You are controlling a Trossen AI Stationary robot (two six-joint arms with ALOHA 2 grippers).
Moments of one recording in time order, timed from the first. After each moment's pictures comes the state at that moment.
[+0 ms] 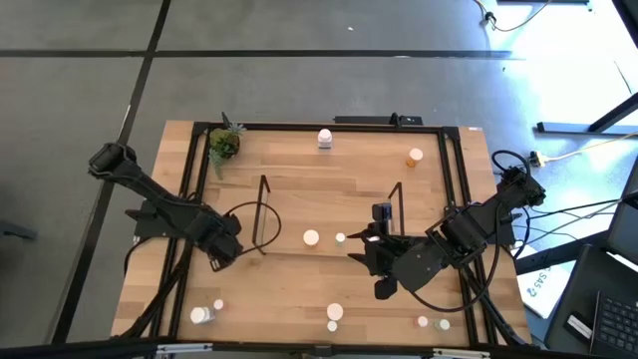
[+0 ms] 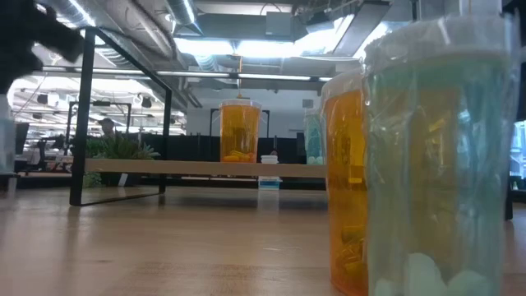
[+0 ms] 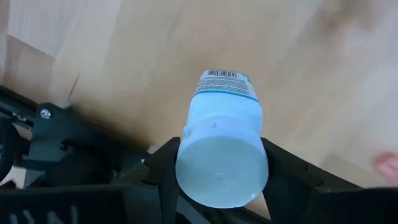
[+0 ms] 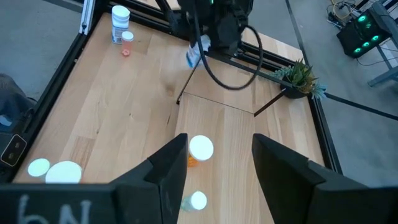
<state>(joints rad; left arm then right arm) -0.57 1.26 0.89 -1.28 -0.04 -1.10 0.61 1.64 1.82 -0.96 0.63 0.10</state>
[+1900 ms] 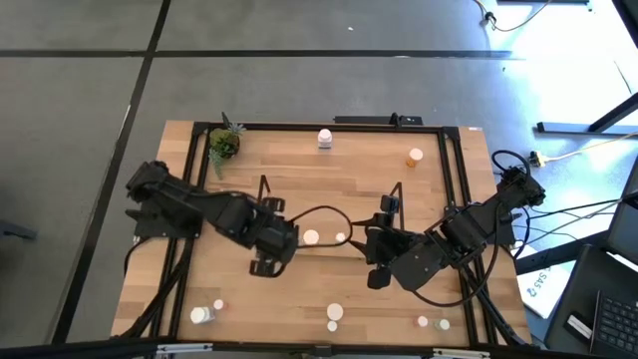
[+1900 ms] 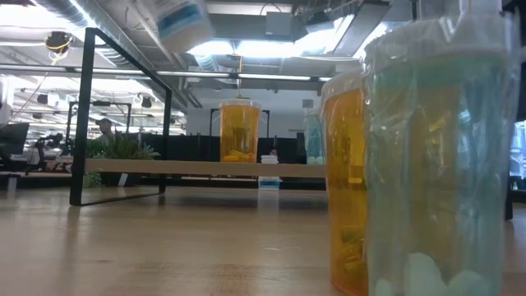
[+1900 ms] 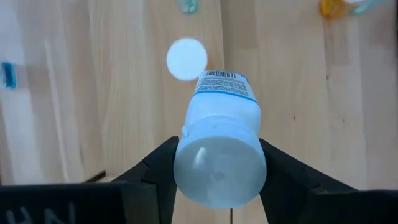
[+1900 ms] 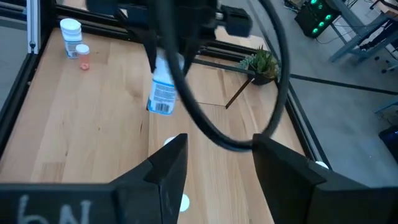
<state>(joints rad) -0.39 1.70 1.78 -1.38 -0.23 -0.26 0.60 1.64 1.82 -1.00 0.79 0.26</state>
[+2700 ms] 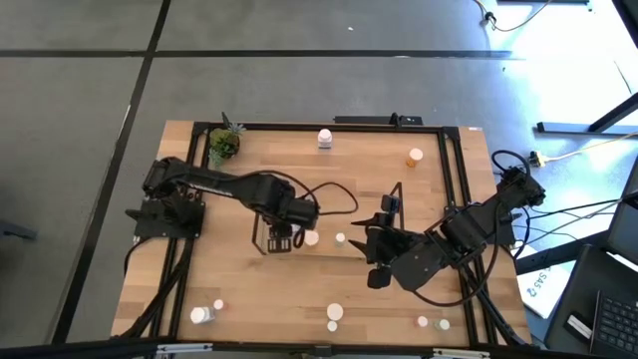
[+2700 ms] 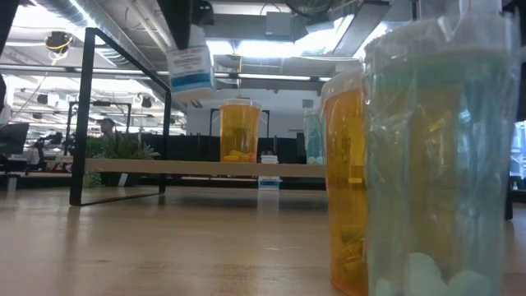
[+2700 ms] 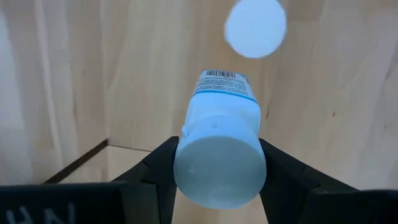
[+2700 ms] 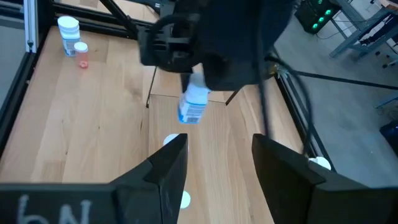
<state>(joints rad) -0.19 1.80 1.78 -1.46 -0.13 -0.29 0.60 1.64 1.82 -1.02 0.78 0.29</state>
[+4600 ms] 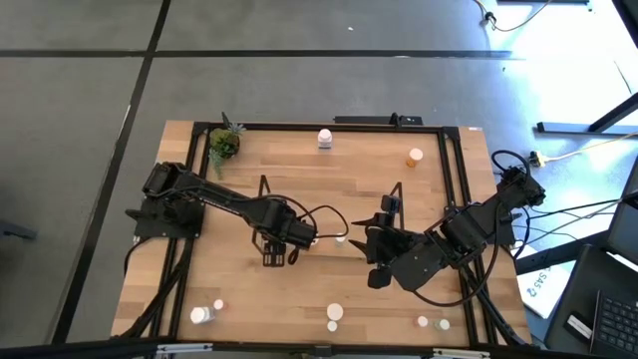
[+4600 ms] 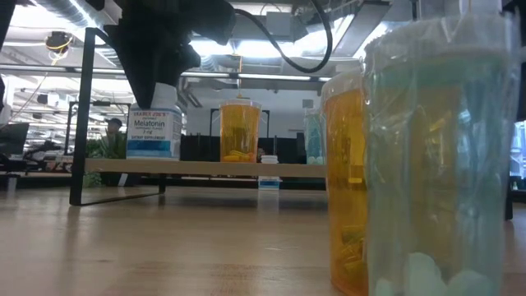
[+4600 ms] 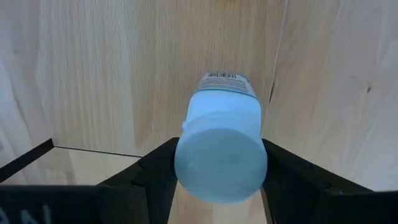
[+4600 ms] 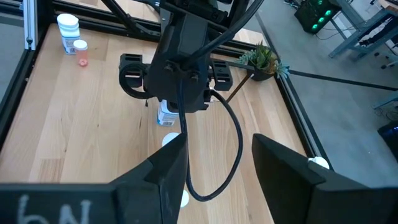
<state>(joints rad) -0.25 1.81 1.50 -1.27 -0.11 -0.30 0.60 1.64 1.82 -1.02 0.78 0.28</state>
